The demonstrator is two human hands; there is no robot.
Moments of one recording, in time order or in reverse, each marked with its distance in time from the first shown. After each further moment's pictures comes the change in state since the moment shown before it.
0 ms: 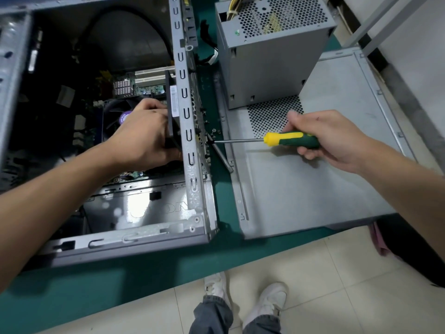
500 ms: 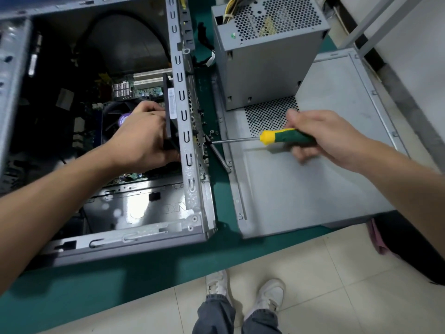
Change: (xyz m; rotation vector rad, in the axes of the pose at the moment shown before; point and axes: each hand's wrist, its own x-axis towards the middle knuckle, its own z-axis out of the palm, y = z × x) left_hand 0.002 0.001 -0.002 0.031 0.003 -0.021; right_hand -0.004 0.000 -0.004 -0.079 0.025 -0.057
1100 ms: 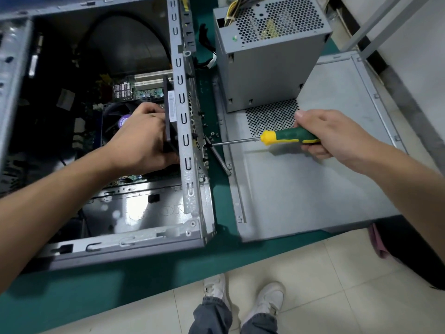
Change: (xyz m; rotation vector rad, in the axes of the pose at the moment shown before) left_hand 0.000 0.002 -0.001 0.004 -0.004 0.044; right_hand -0.001 -0.006 -0.005 -0.176 0.049 -0.023
